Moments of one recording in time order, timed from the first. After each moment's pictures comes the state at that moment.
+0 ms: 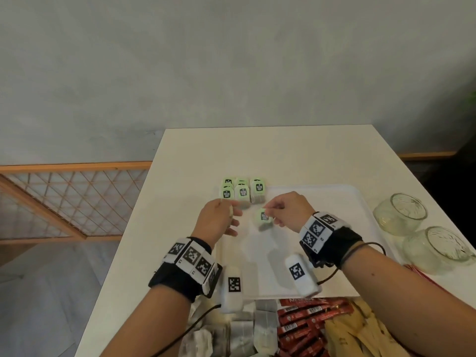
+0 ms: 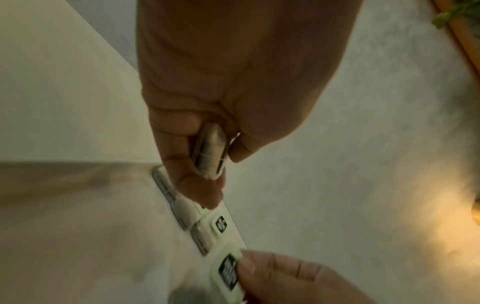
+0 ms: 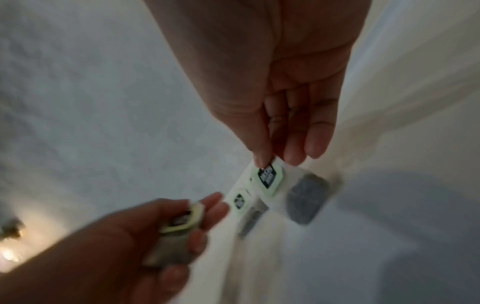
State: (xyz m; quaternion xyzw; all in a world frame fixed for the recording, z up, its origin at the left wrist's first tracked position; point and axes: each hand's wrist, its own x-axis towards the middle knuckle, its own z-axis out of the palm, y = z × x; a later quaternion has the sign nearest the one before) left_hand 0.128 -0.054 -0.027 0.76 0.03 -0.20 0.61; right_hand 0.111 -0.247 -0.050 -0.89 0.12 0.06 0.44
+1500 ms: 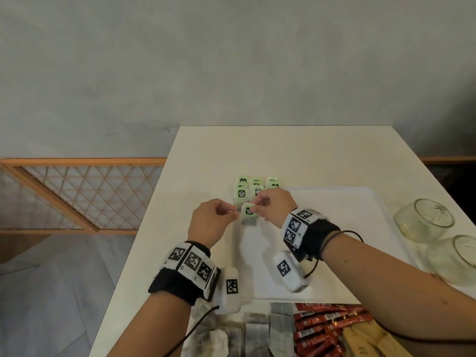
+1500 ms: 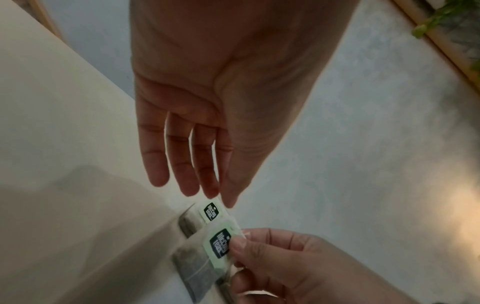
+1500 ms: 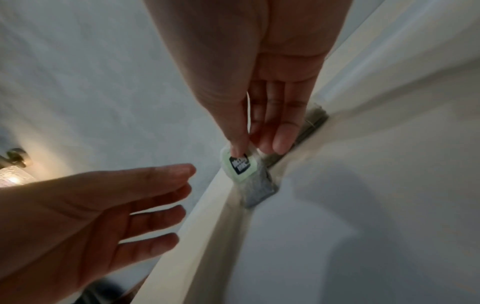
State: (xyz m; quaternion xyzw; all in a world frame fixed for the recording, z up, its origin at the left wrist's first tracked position) left_hand 0.145 -0.009 -0.057 0.86 0.01 -0.08 0.51; right_hand 0.145 -0.193 -0.061 -0.90 0.05 0.03 0.44
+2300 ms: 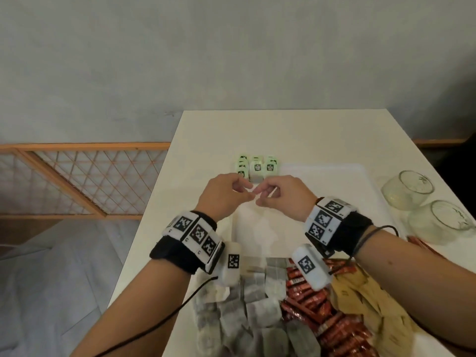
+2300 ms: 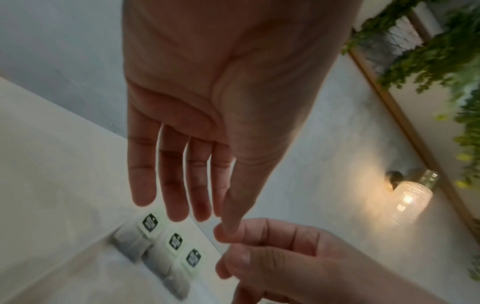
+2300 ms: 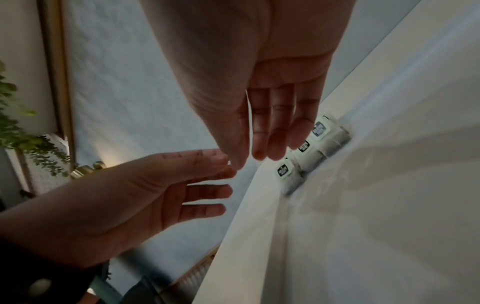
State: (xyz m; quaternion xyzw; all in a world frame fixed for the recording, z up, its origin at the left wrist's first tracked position) left_hand 0.094 -0.018 -0.005 0.89 -0.12 -0.10 0.42; right_hand 0.059 -0.198 -0.016 -0.90 -0.03 0.05 0.44
